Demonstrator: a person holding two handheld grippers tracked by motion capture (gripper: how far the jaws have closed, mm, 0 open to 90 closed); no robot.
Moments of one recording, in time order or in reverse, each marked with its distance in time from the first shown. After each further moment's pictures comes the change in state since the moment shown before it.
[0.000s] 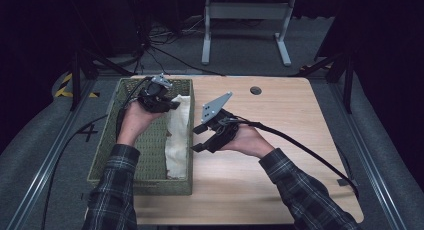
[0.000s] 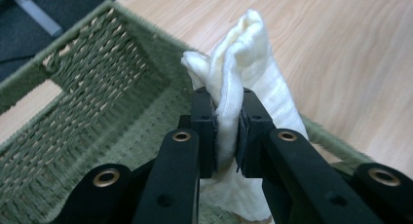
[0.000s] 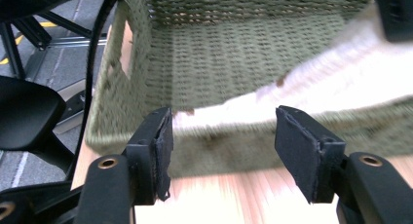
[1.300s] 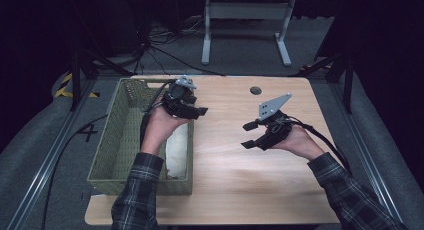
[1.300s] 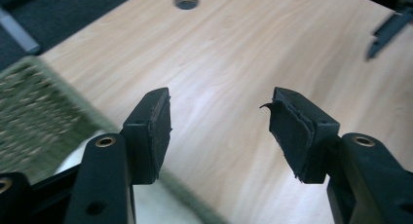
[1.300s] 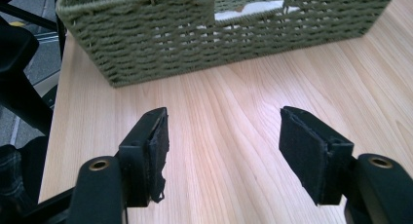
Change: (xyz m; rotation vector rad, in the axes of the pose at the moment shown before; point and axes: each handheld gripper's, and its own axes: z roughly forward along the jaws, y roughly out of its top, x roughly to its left) left arm -0.076 0.040 0.012 -0.091 -0.060 -0.035; right arm -0.019 -0.103 -0.088 0.011 -0.093 0.102
